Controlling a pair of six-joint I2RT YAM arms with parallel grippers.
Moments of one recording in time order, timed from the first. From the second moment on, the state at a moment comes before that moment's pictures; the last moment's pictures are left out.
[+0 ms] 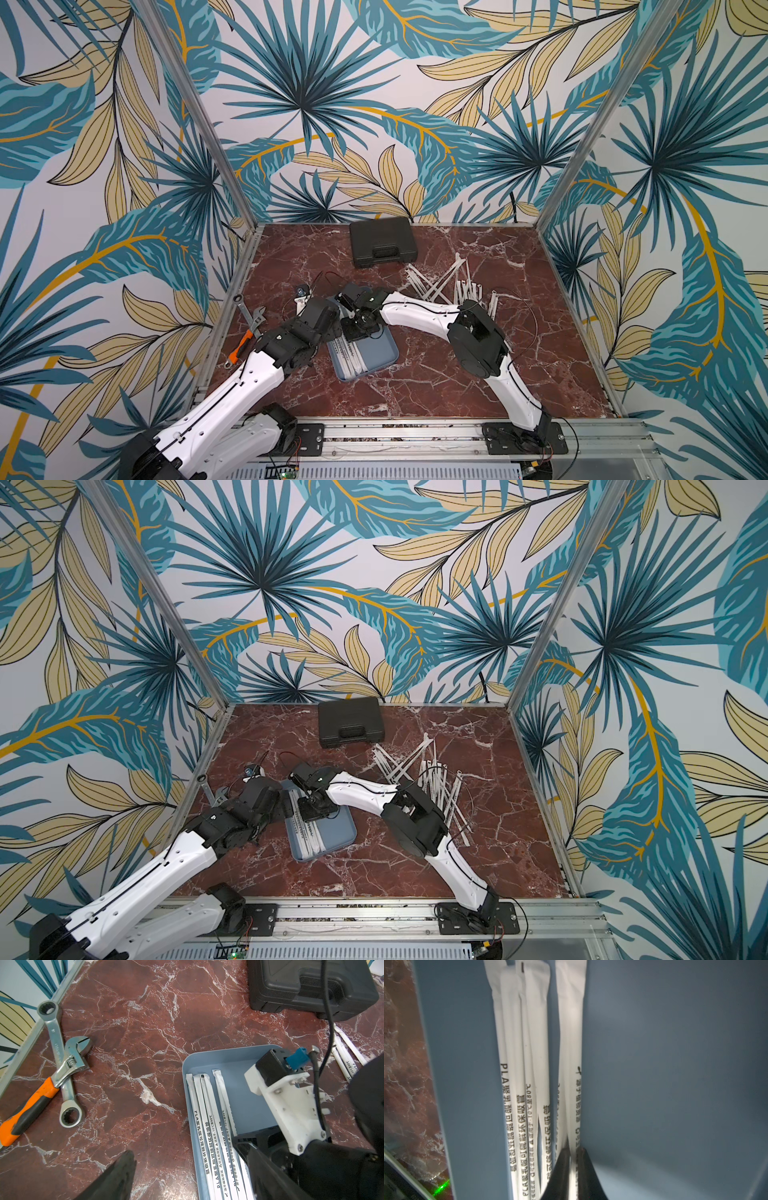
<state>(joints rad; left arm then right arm) -0.54 0.94 0.74 -0.74 -0.43 -0.72 0.96 2.30 1.86 -0.74 -0.11 0.57</state>
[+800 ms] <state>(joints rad) -0.84 1.44 0.97 -0.65 -0.37 -0.67 0.53 2.11 1.62 -0.81 0.24 0.44</state>
